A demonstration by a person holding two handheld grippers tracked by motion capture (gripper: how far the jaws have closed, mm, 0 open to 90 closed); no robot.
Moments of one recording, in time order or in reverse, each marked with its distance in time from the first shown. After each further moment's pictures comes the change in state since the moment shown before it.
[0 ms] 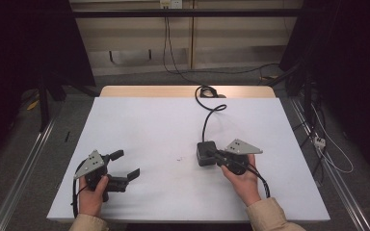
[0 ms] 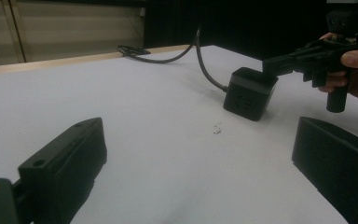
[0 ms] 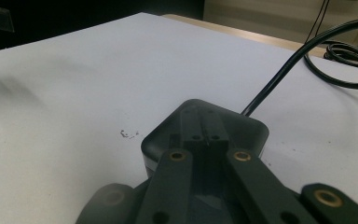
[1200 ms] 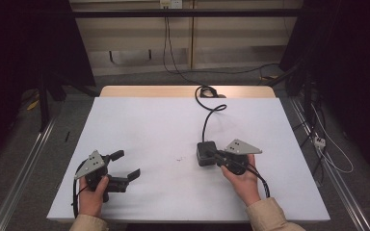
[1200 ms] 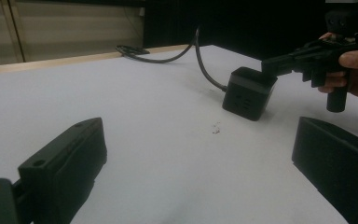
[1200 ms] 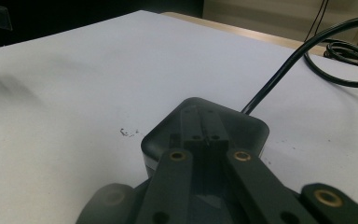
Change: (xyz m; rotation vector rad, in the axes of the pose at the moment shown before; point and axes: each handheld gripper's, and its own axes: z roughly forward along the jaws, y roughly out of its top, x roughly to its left) left arm -0.001 -0.001 0.000 0.002 -0.002 -0.001; right arm 0.001 0.000 0.000 0.008 -0.004 -0.002
